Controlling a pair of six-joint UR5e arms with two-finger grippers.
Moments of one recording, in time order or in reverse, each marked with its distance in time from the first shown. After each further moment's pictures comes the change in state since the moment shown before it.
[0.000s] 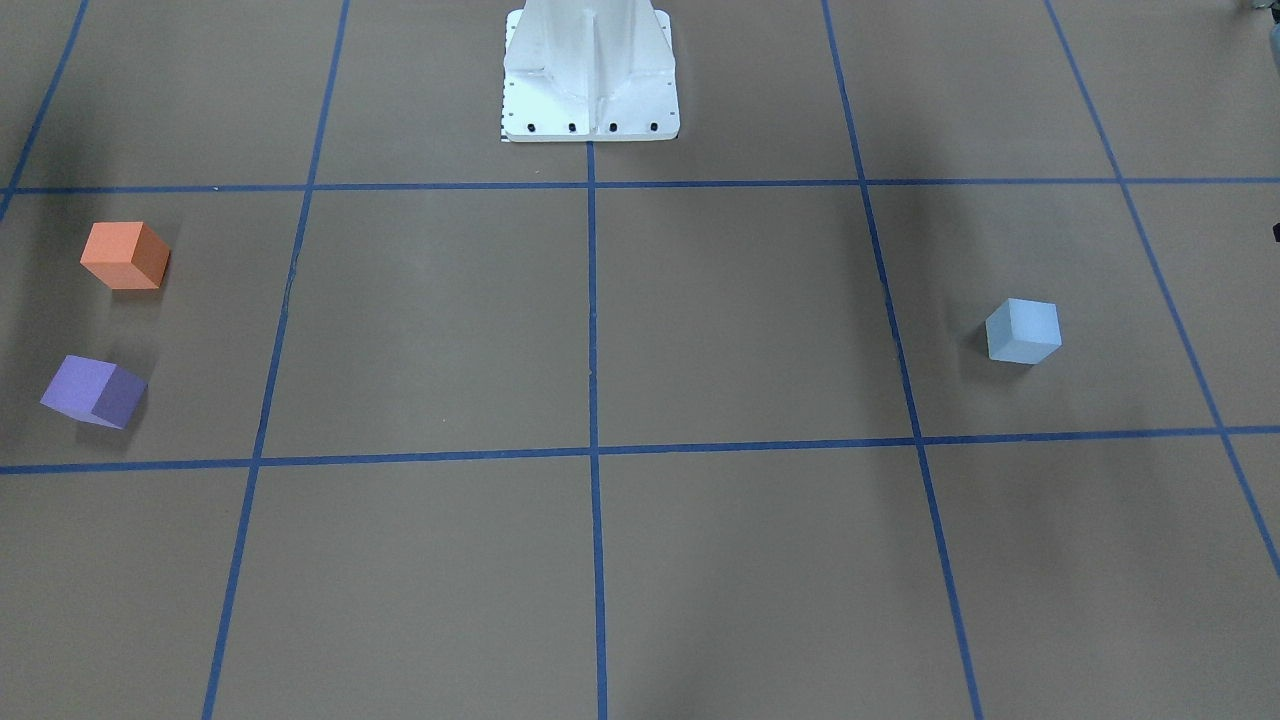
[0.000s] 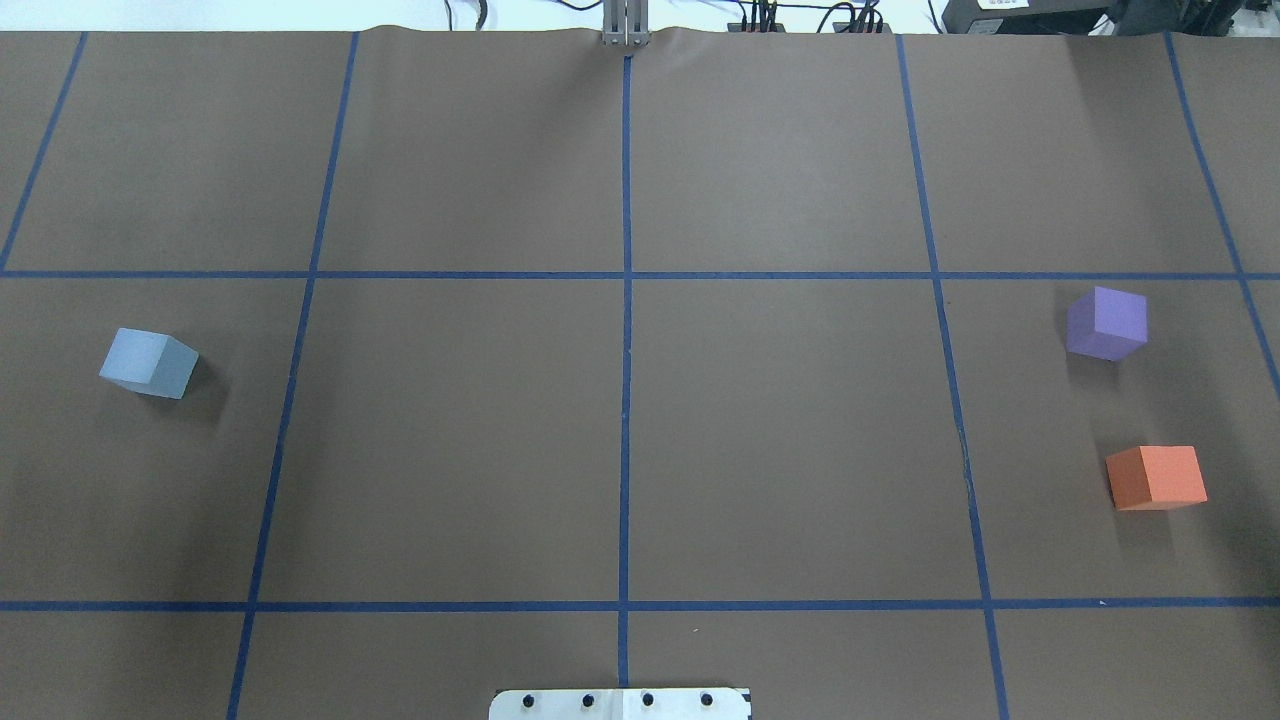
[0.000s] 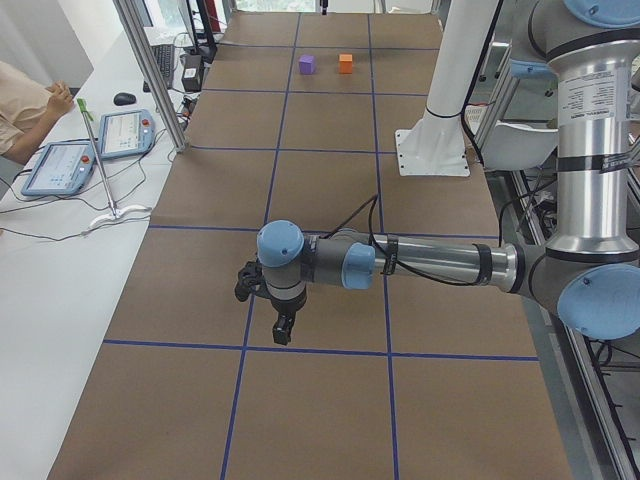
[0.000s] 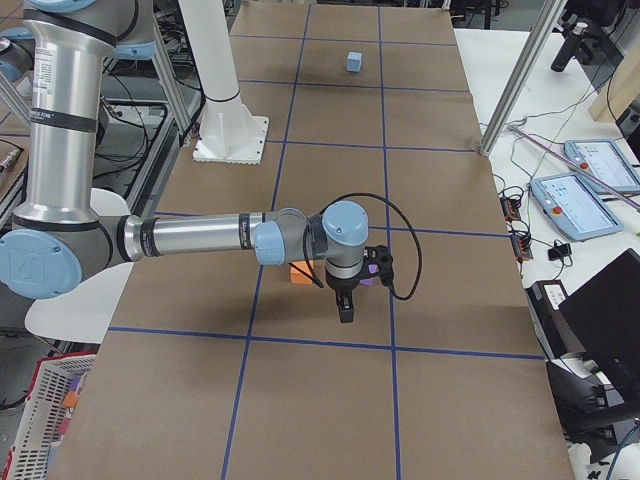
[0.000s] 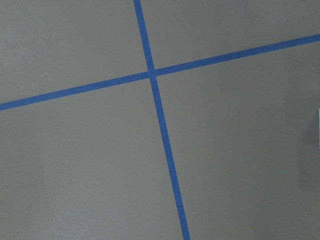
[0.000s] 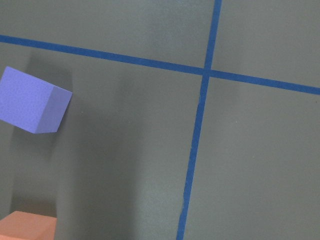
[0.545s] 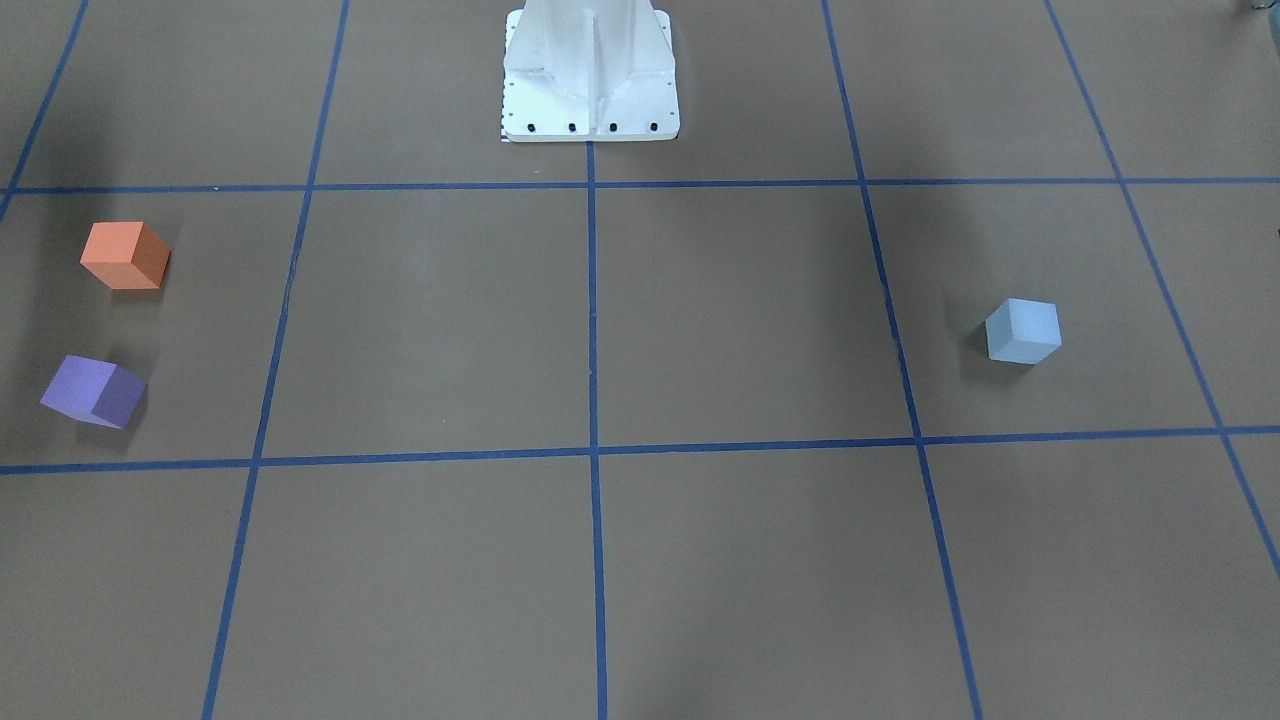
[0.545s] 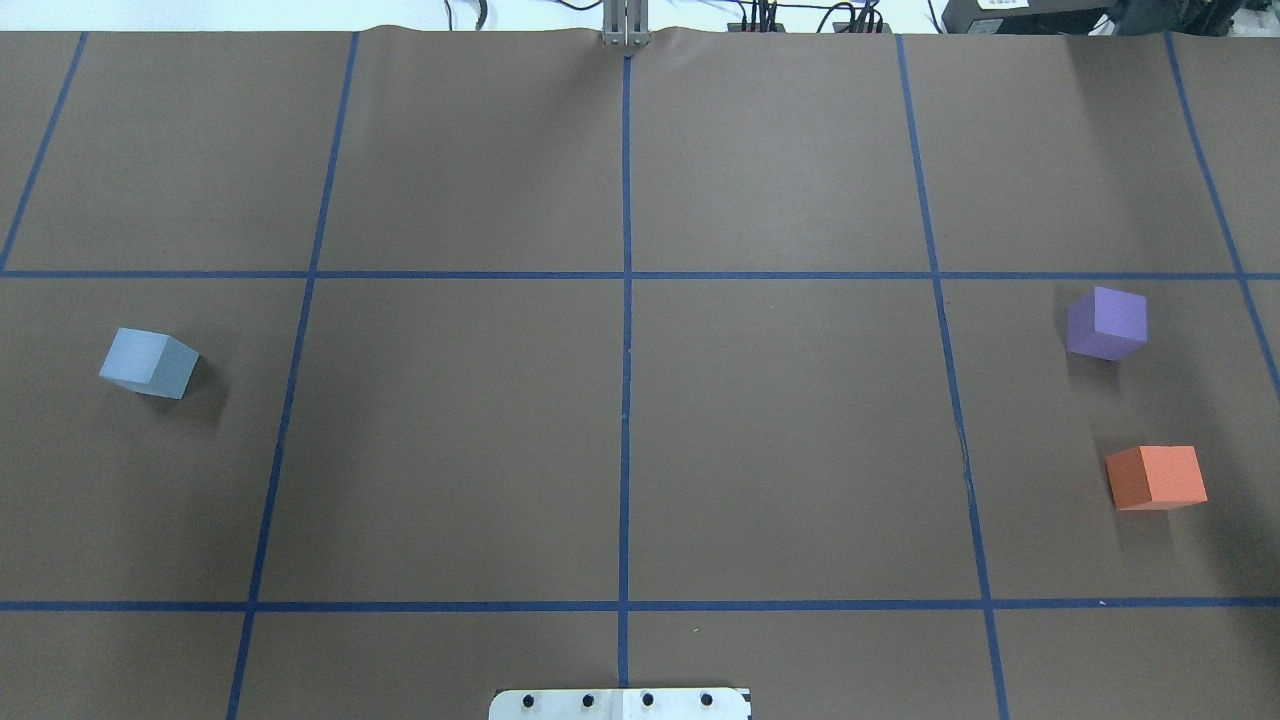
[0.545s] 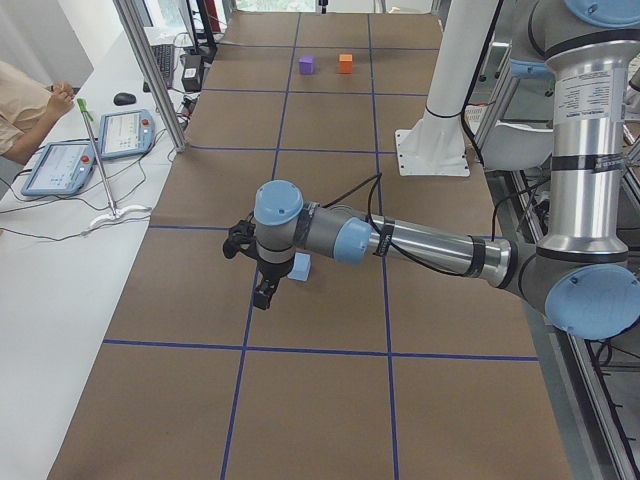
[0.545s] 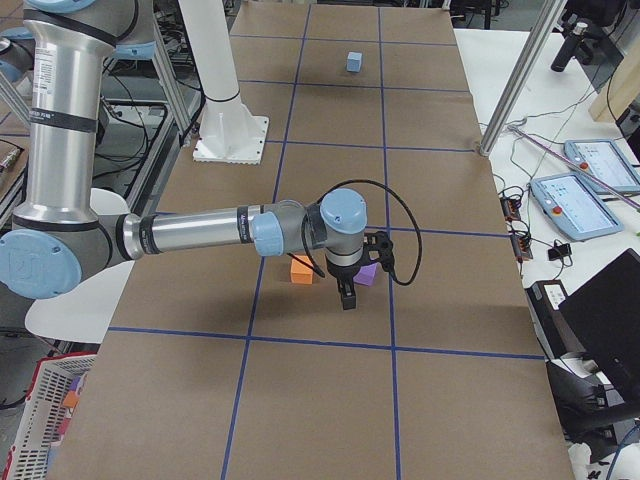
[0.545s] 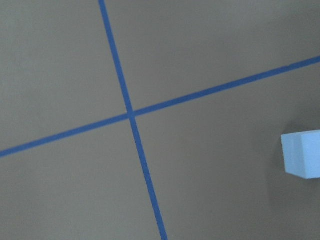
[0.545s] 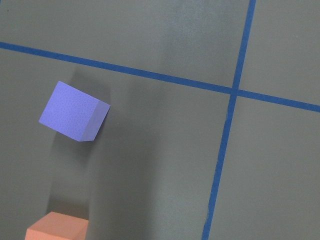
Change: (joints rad) left arm 0.000 -0.058 -0.078 -0.115 -0.002 -0.007; right arm 0.000 -0.001 0.033 0.000 0.031 -0.001
